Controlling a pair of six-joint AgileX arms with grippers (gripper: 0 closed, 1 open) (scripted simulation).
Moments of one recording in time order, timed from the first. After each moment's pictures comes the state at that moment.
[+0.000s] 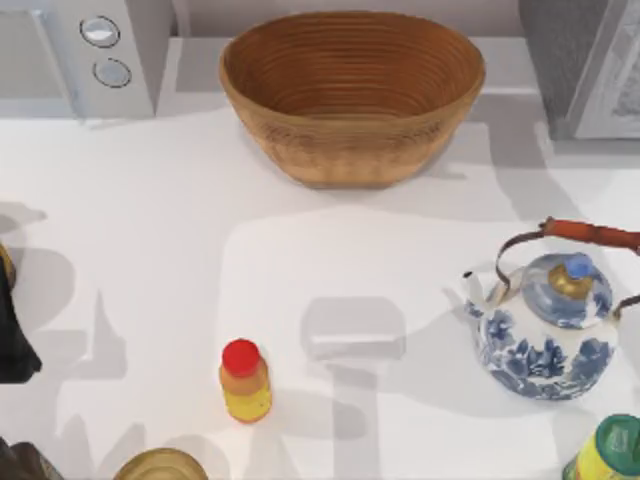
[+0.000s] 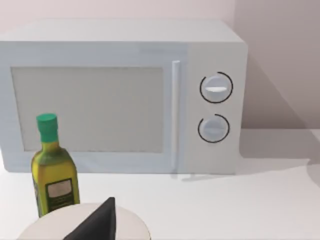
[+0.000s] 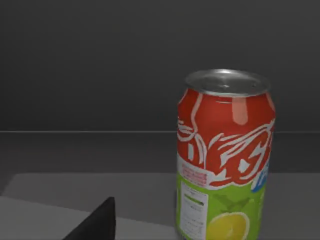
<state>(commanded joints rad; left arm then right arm) 0.00 0.00 0.00 0.00 0.00 0.00 0.38 1.43 1.70 -0.27 0.40 0.01</state>
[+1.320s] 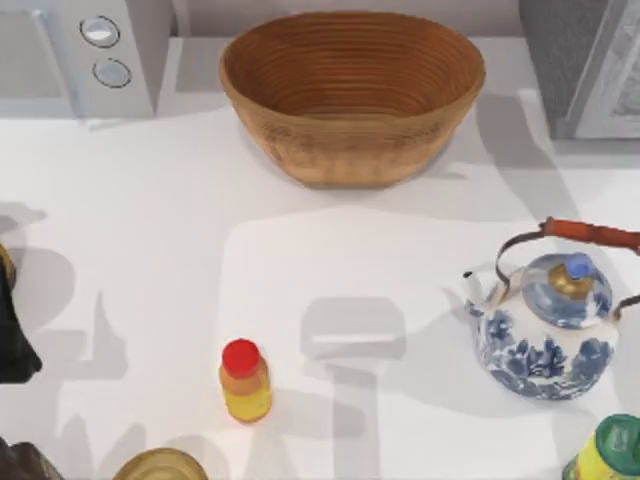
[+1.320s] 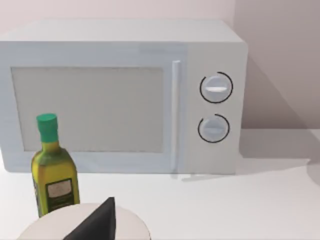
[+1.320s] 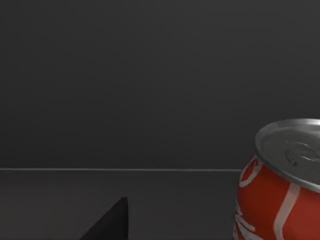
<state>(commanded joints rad) 0.00 0.00 0.00 0.00 0.00 0.00 0.32 1.65 1.90 -0.25 0.35 0.01</state>
